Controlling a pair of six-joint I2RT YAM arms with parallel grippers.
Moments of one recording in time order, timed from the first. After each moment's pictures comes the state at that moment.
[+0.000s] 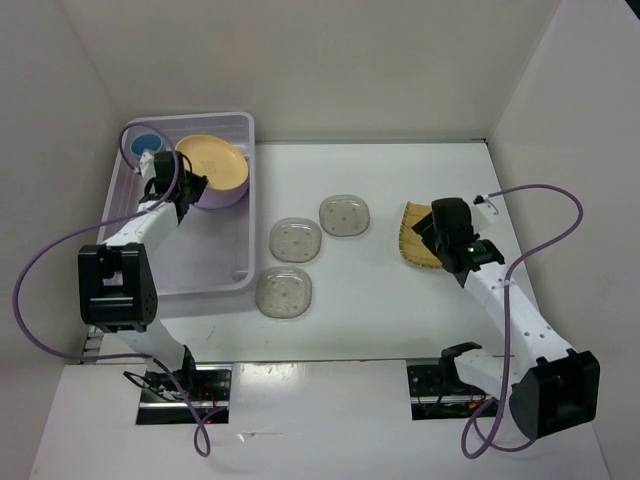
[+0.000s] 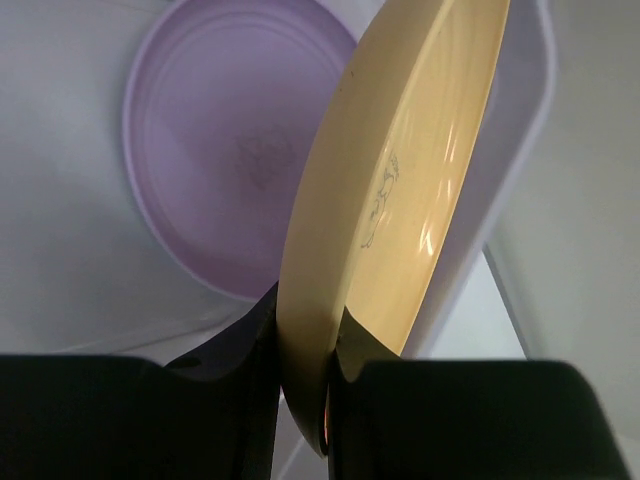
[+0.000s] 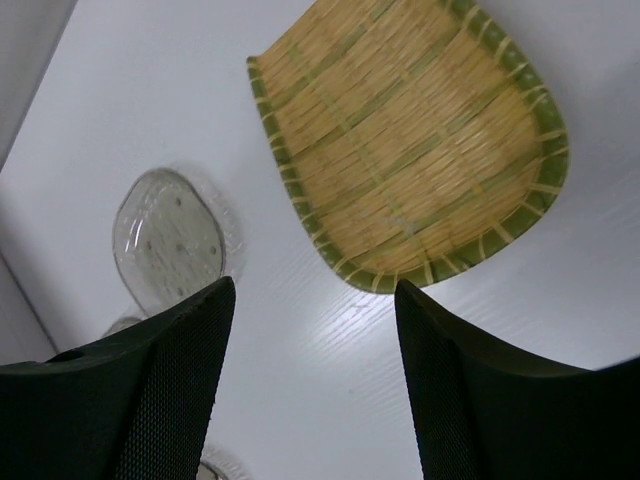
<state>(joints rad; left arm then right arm) 0.07 1.66 1.15 -0.04 -0.11 -1.02 0.25 1.05 0.82 -0.51 0.41 0.99</state>
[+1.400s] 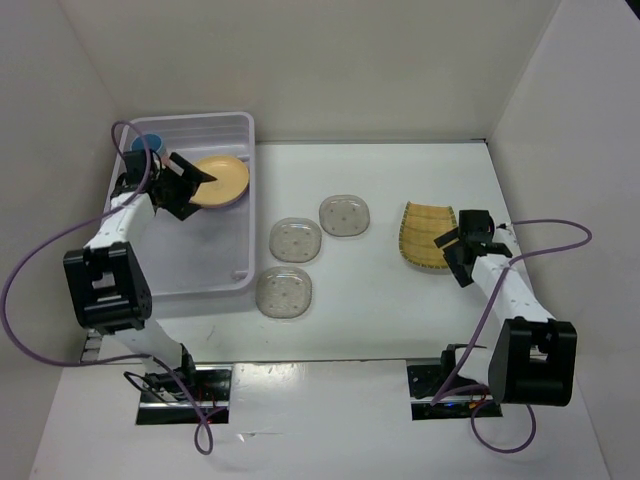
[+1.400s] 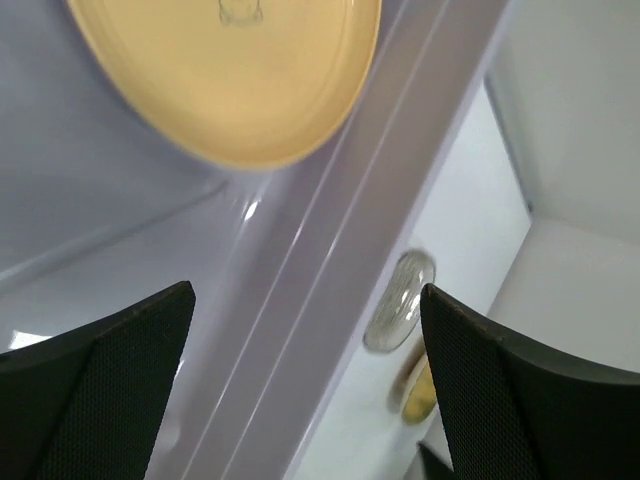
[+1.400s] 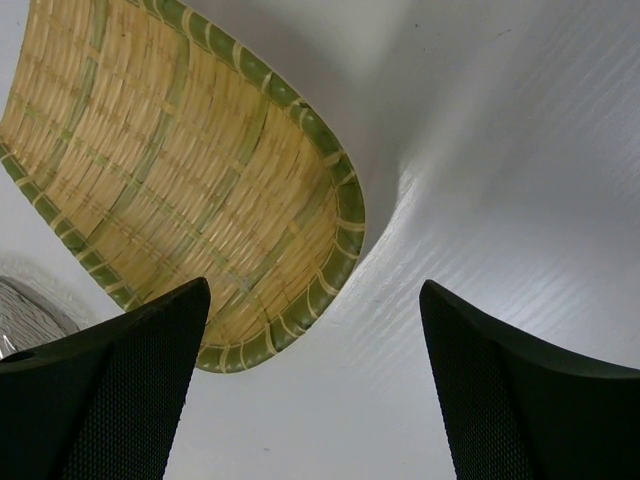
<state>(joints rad) 0.22 1.70 1.28 -0.32 0.40 -0.88 -0.09 1.20 0.70 -0.50 0.25 1.00</state>
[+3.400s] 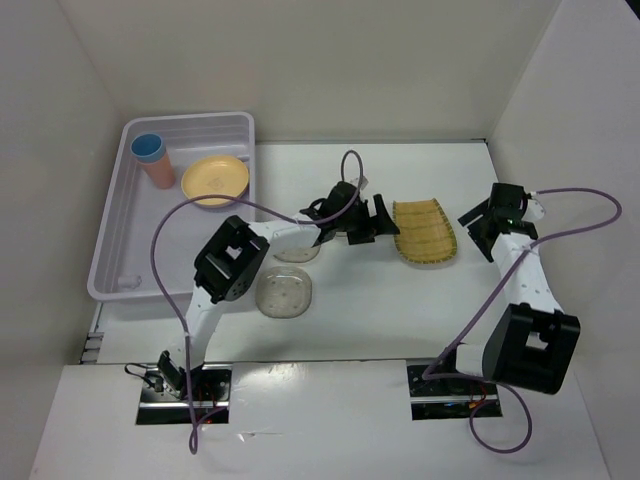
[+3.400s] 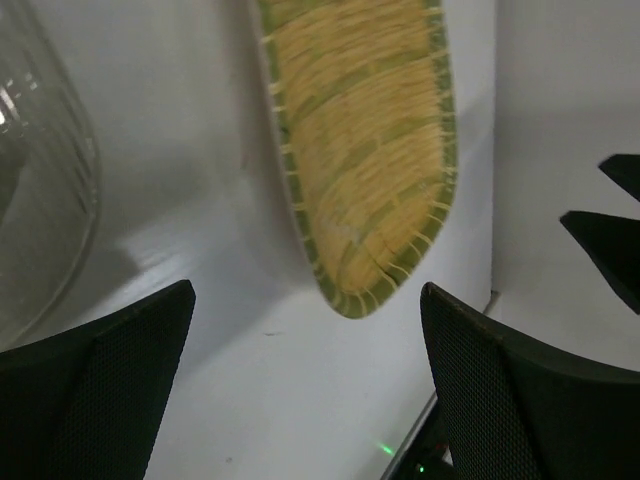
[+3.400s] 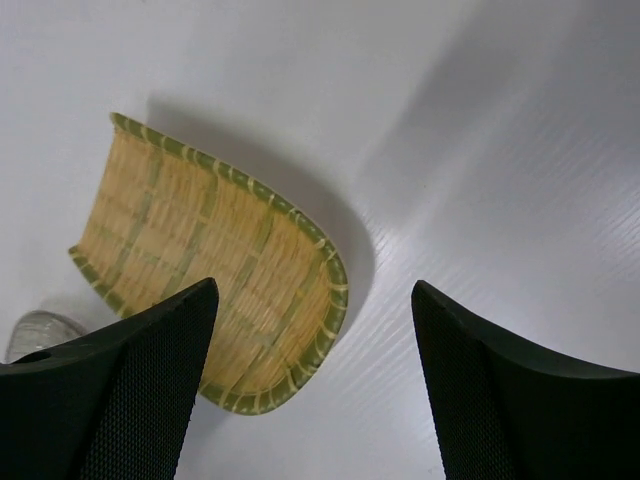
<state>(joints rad) -0.72 2.23 1.62 0.09 0.34 -0.91 -0.25 1.24 0.92 -0.54 0.20 0.77</state>
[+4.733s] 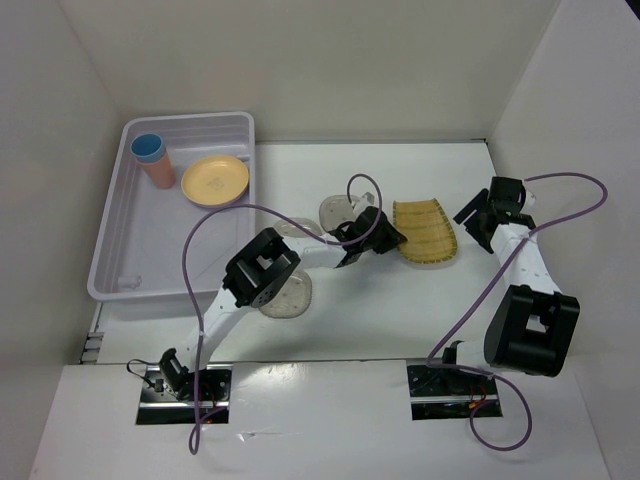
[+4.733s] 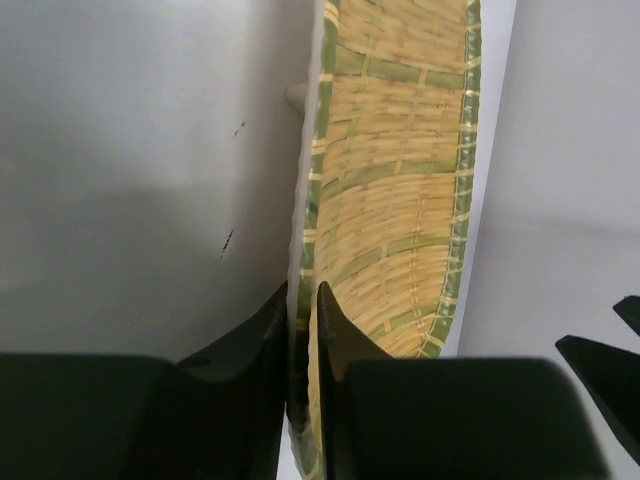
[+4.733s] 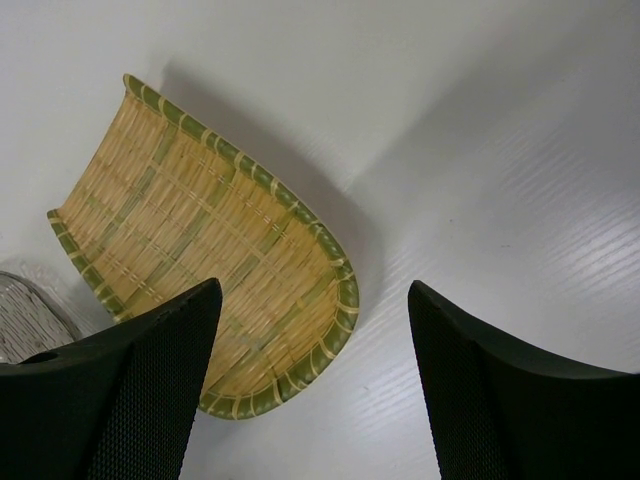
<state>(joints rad) -0.87 2.45 1.74 0.24 -0.05 -1.27 -0.26 1.37 0.98 -0.48 0.12 0.57</state>
